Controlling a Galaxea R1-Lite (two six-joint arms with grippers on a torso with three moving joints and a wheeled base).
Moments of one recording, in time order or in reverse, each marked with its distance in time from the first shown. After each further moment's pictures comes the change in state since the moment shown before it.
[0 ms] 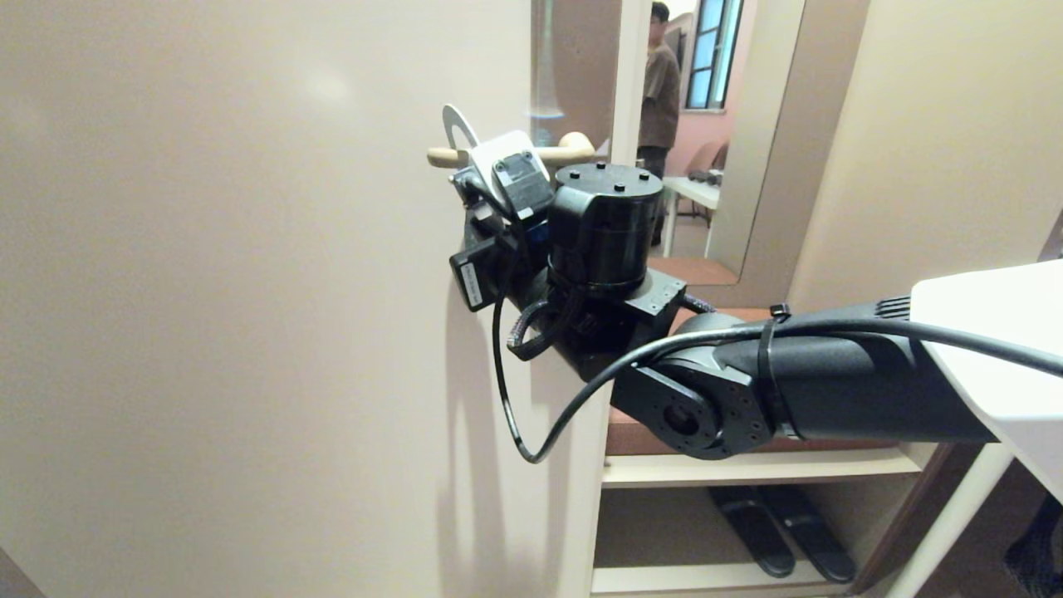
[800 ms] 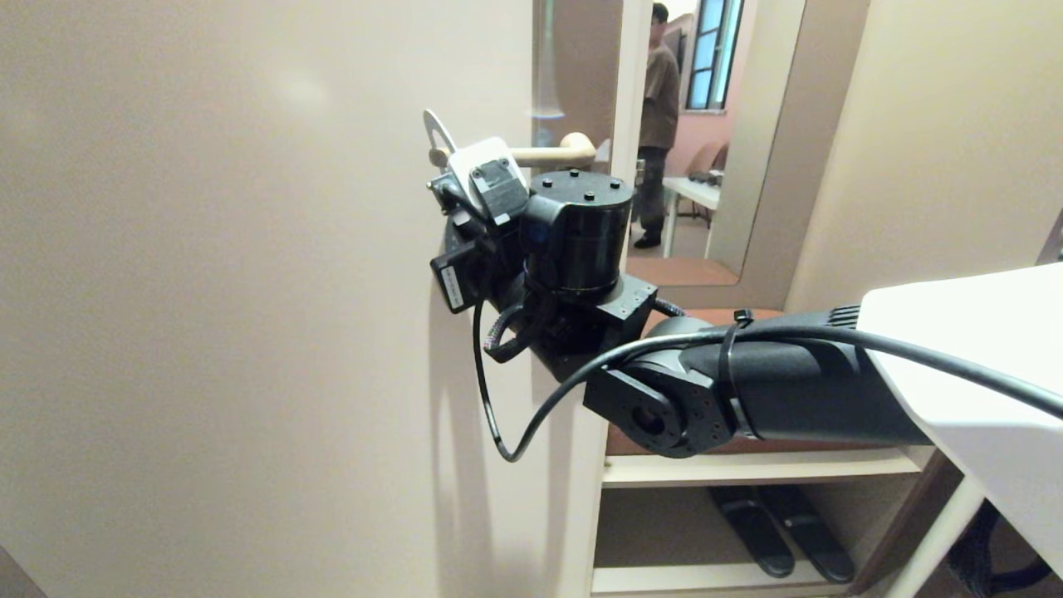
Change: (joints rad) left arm 0.000 0.000 0.000 0.000 0.000 0.000; right arm 0.011 0.056 -0.078 0.004 0.004 -0.002
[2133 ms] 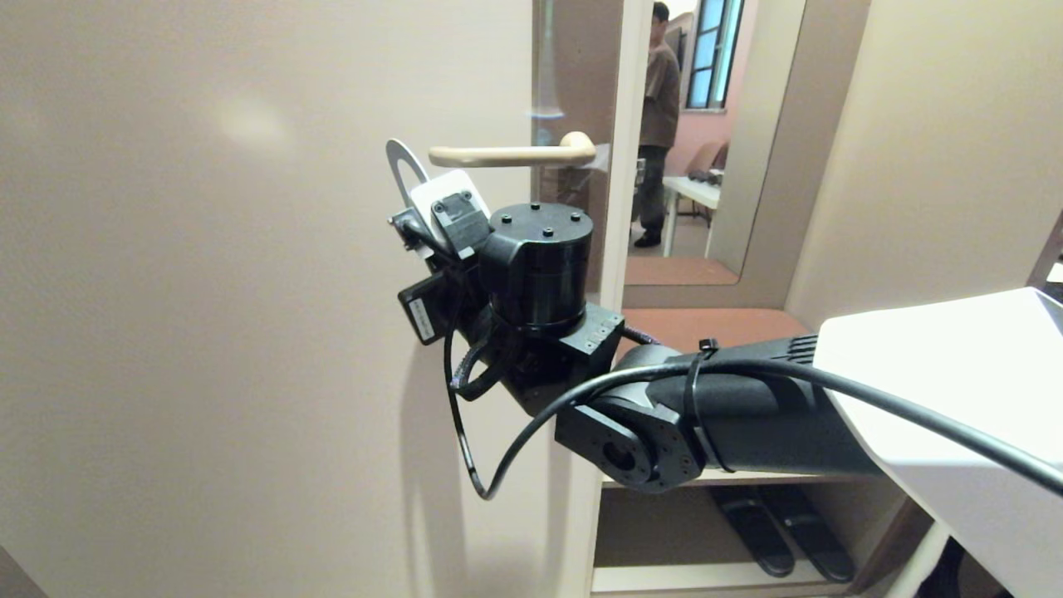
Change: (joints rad) left arm 0.000 0.000 0.000 0.000 0.000 0.000; right arm 0.068 0.029 0.006 -0.003 0.005 0.006
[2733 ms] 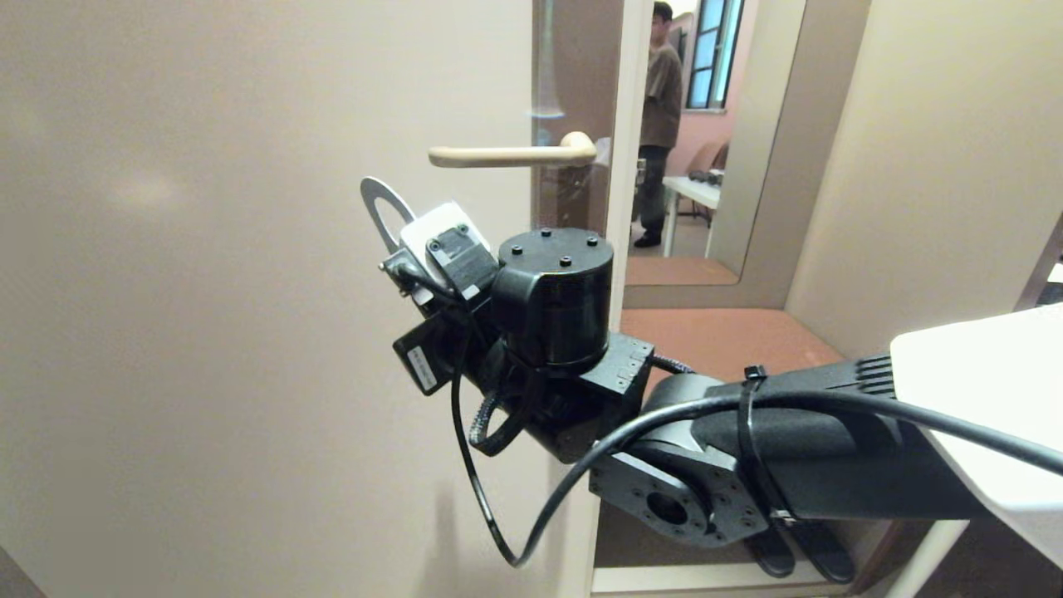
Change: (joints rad) left arm 0.000 0.000 0.000 0.000 0.000 0.000; right arm 0.037 -0.111 0.202 -0.001 0.090 0.001
